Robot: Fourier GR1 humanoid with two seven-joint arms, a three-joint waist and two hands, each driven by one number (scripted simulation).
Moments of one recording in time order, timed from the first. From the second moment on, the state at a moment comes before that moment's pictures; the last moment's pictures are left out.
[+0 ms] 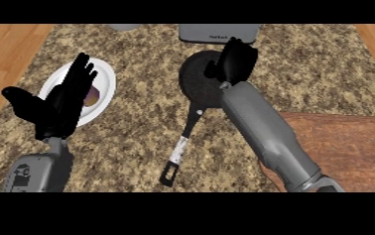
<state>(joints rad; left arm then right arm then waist) -0.22 0.16 0.07 -1.58 0.11 0.06 0.25 -0.93 -0.01 0.31 -0.68 1.27 -0.45 1.02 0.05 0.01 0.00</state>
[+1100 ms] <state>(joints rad) -0.19 0.16 0.08 -1.58 0.10 0.06 0.24 -0.78 -0.01 0.15 -0.66 0.85 -0.97 0.72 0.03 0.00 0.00</state>
